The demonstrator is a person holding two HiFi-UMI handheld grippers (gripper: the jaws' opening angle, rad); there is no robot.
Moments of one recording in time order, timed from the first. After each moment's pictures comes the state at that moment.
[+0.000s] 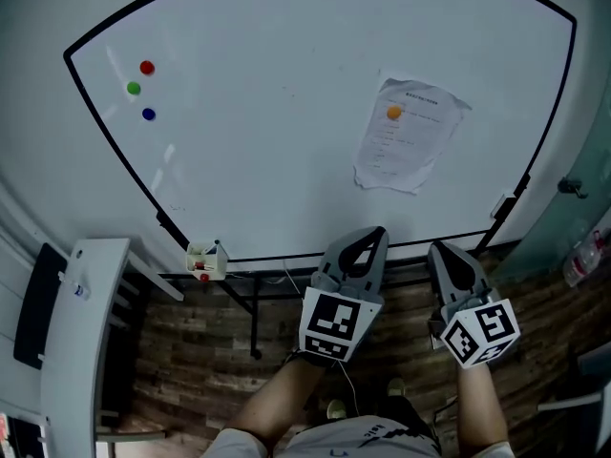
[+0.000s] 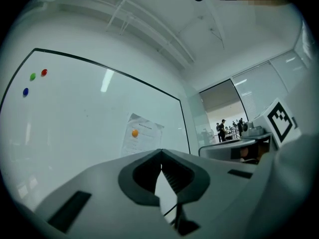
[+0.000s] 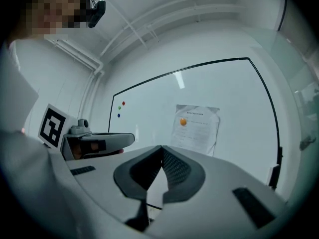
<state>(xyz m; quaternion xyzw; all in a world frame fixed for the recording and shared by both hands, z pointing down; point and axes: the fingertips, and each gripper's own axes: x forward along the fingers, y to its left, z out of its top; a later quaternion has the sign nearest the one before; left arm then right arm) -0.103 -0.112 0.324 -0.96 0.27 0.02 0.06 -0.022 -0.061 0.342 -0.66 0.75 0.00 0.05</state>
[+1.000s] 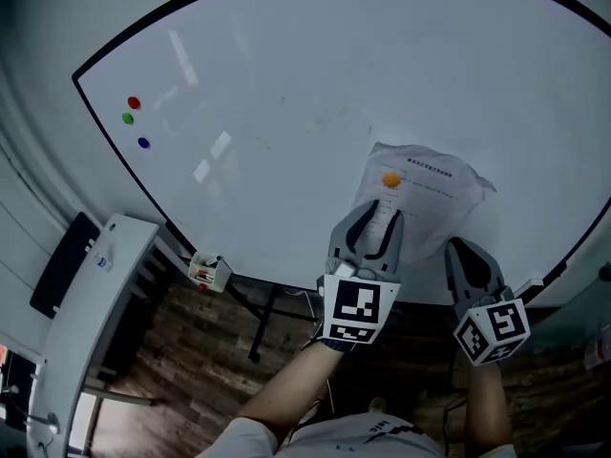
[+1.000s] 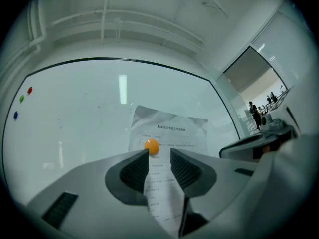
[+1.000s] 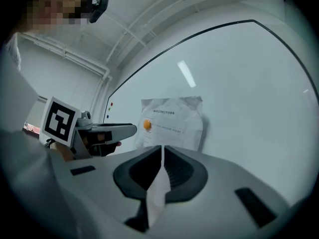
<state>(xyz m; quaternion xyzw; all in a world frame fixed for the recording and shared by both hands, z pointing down) 0.022 -0.278 0.282 -0.88 0.45 0.02 0.14 0.131 -0.230 0.326 -0.57 0.82 0.02 0.06</state>
